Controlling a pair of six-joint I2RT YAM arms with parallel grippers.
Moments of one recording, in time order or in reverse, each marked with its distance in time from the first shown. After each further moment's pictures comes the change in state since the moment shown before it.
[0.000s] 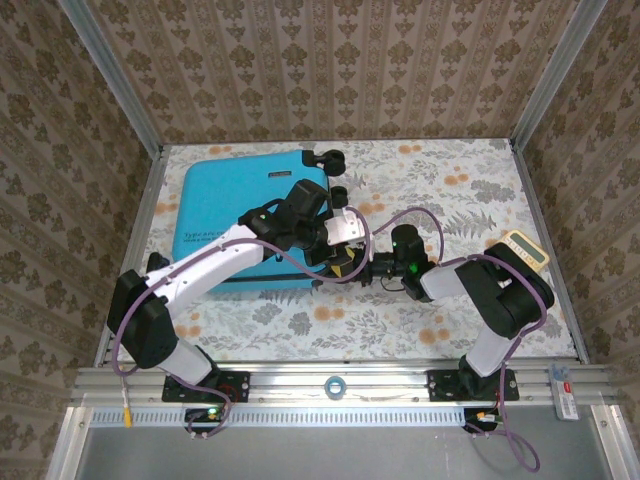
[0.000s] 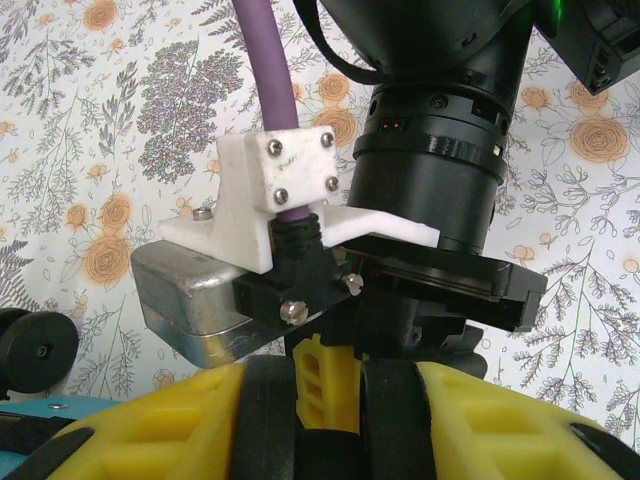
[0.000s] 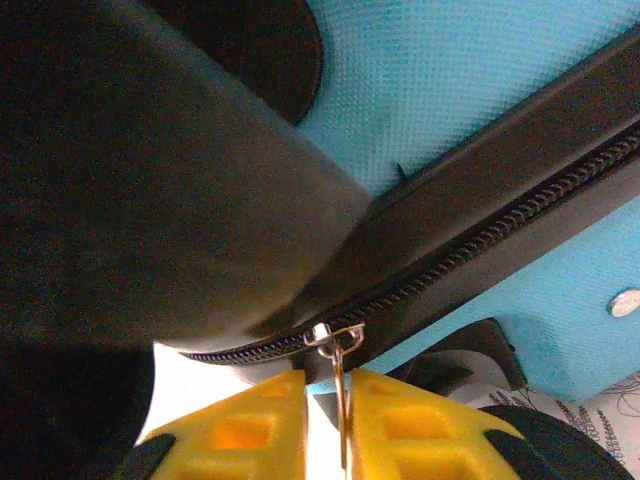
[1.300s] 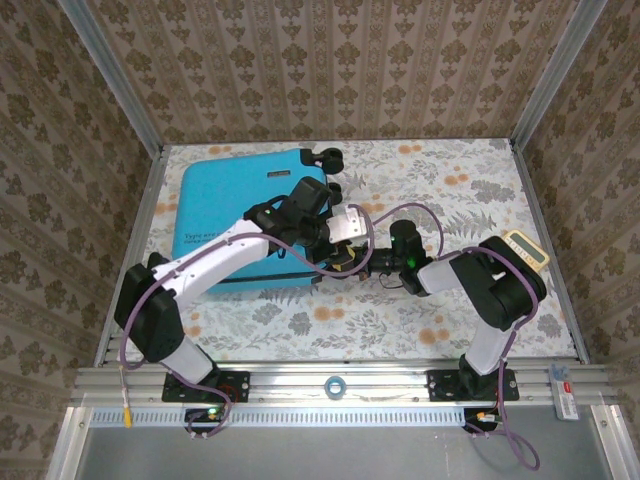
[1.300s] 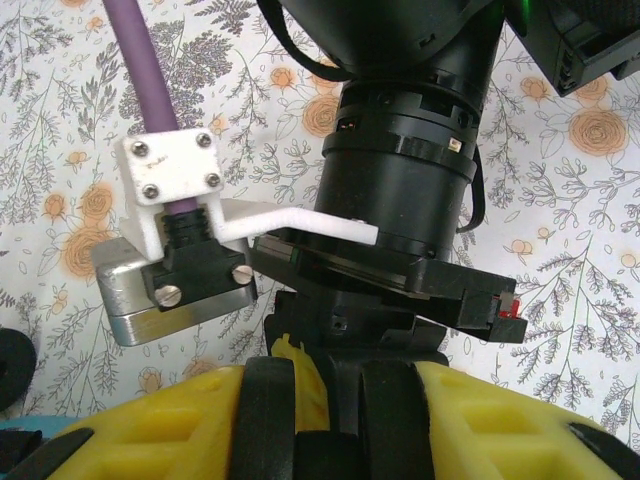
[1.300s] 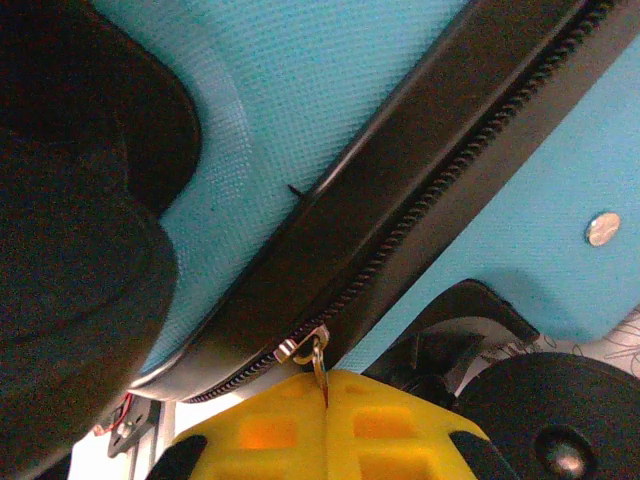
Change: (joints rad) left arm 0.005 0.050 0.041 -0.040 0.026 0.004; right arm -0.034 0.060 0.051 -0.012 -0.015 0.231
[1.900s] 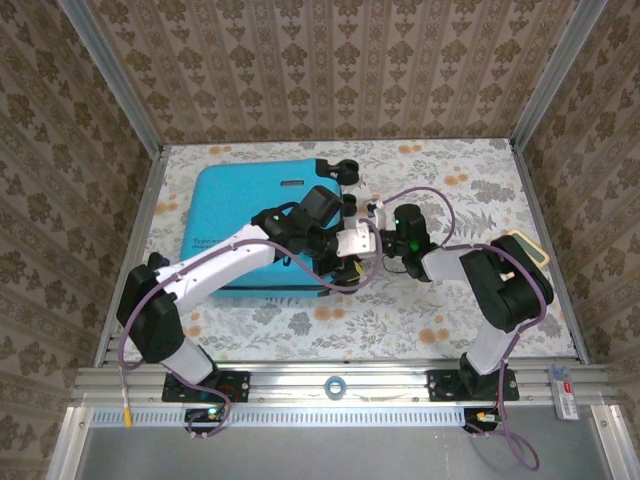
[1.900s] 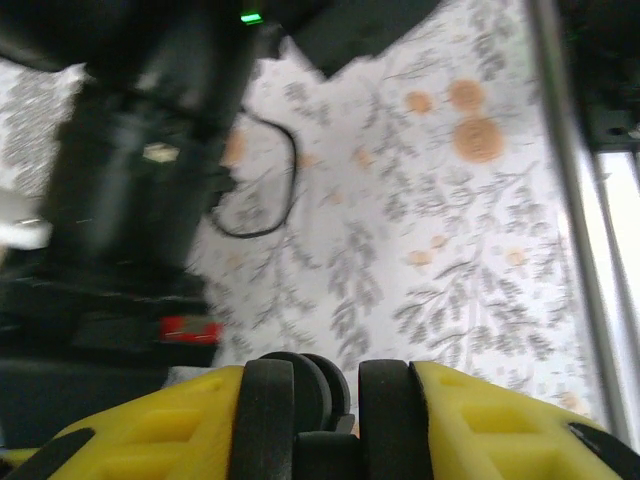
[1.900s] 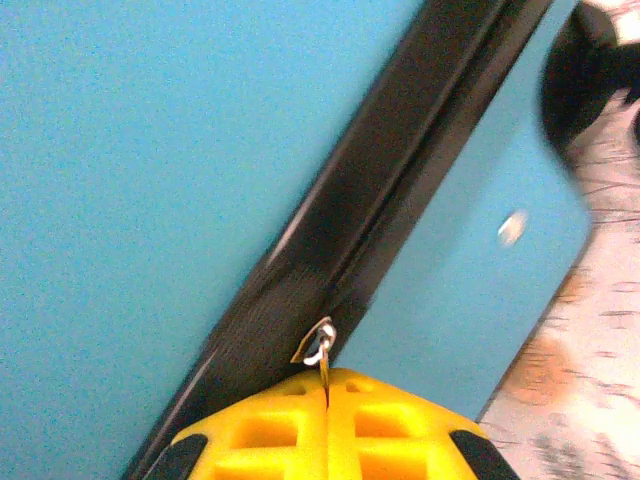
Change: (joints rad) left arm -0.087 0.001 0.016 -0.066 0.081 0.023; right arm -0.079 -0.031 0.107 -0.181 0.216 0.052
